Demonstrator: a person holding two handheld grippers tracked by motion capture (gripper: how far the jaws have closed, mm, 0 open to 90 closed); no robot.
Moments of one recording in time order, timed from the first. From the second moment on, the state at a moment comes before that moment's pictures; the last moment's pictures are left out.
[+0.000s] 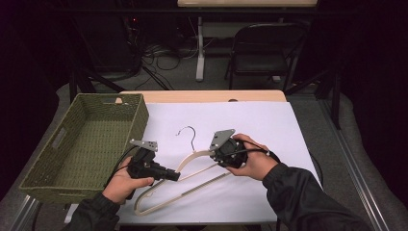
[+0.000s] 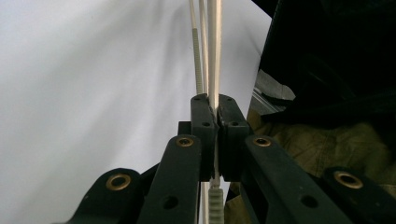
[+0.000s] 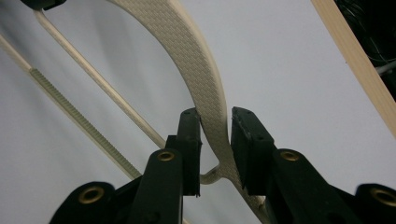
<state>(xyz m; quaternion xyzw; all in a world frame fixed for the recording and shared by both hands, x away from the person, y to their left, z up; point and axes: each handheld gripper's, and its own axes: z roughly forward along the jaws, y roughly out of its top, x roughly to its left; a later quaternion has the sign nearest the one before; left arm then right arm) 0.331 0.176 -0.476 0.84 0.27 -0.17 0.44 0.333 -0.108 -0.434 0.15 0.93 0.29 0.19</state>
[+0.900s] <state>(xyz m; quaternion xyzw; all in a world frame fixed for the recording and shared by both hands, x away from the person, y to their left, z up) 0.333 0.207 -0.463 0.78 0.38 -0.14 0.48 0.333 -0.138 -0.415 0.20 0.88 0.36 0.24</state>
